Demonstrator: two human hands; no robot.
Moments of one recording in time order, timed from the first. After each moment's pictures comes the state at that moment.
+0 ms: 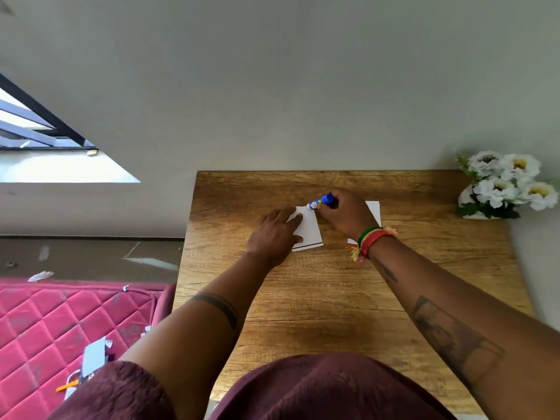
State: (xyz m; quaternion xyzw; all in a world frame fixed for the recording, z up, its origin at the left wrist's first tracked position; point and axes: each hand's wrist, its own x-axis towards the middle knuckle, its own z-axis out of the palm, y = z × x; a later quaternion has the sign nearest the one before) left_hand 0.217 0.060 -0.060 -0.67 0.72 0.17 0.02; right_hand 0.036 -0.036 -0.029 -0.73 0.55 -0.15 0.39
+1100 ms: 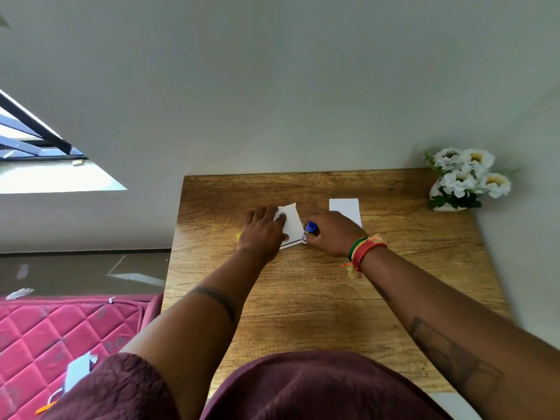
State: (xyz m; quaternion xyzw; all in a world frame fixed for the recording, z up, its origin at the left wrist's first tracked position) left_hand 0.205 0.063 -0.057 -0.69 0.71 0.10 0.06; right_hand 0.012 0.007 -0.015 -0.84 0.47 0.01 0.28
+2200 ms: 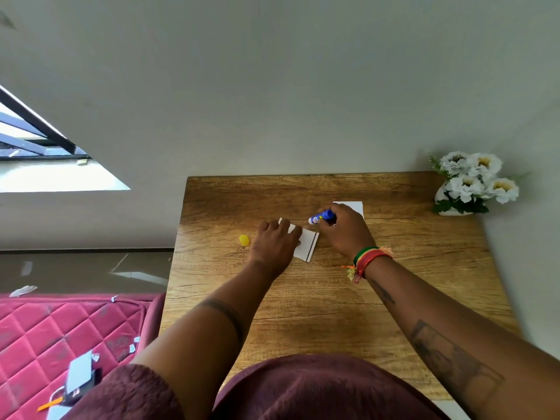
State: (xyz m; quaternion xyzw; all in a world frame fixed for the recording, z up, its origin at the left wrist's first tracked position) left_hand 0.185 0.081 -0.059 -0.64 0.77 0.01 0.04; right_hand 0.005 0.002 -0.033 -0.73 0.59 -0.16 0.32
